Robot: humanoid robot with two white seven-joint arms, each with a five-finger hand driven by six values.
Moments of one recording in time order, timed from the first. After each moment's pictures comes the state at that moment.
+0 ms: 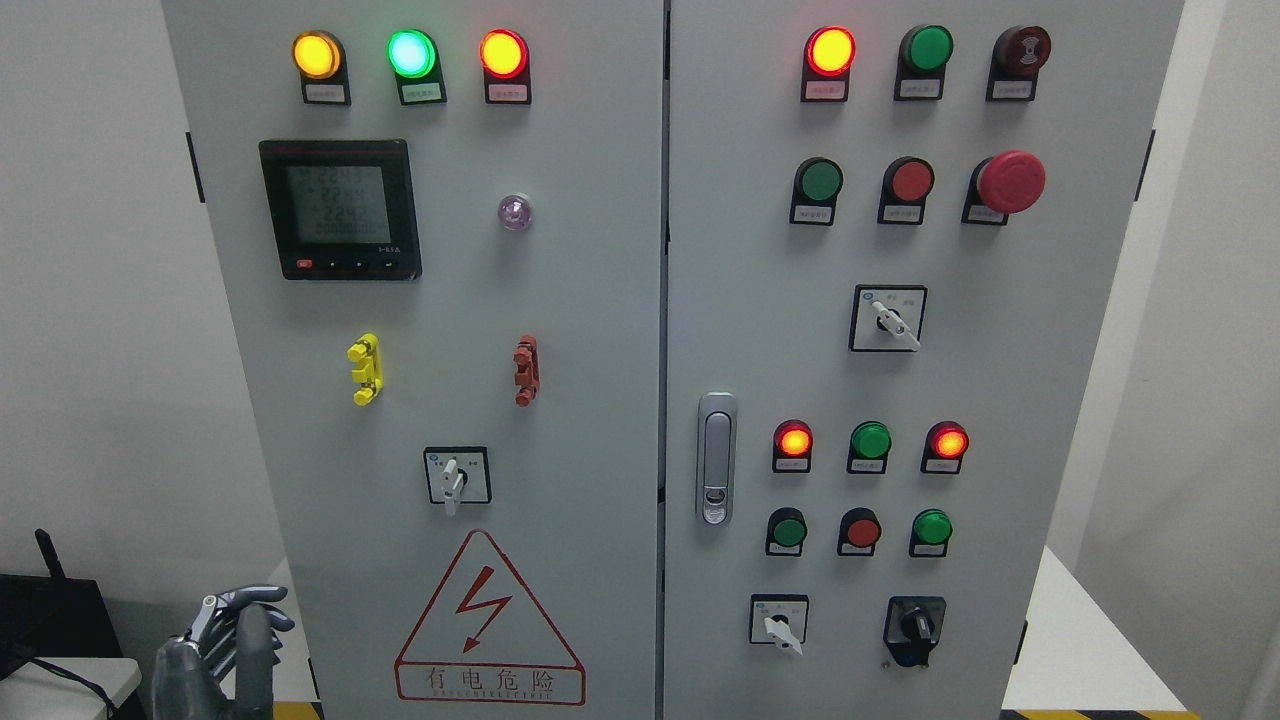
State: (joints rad) left arm -0.21 -0.07 0.14 -1.72 -0.24 -0.18 0.30; right arm 0.06 0.12 0.06 -0.14 0.00 0.05 0.13
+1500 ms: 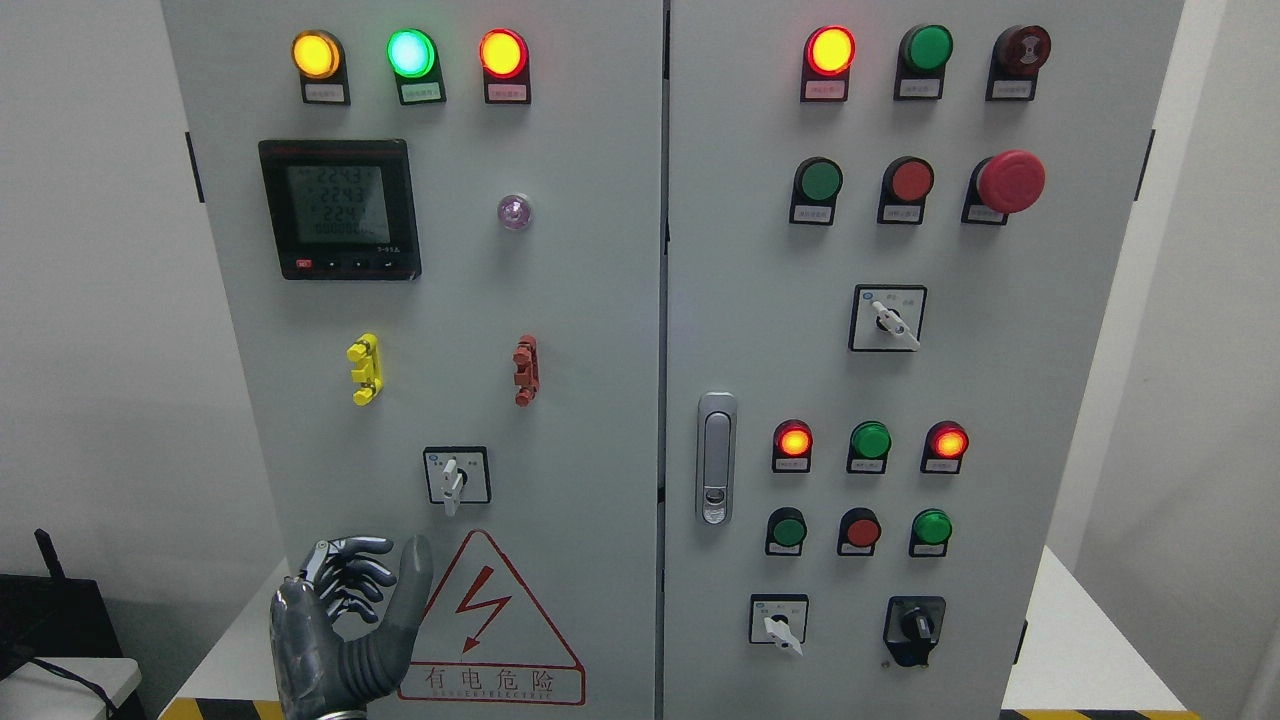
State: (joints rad) left arm -0.29 -0.10 -0.07 -1.77 -0.31 0.12 0.48; right arm 0.06 0.12 0.06 -0.14 0.00 0.05 0.14
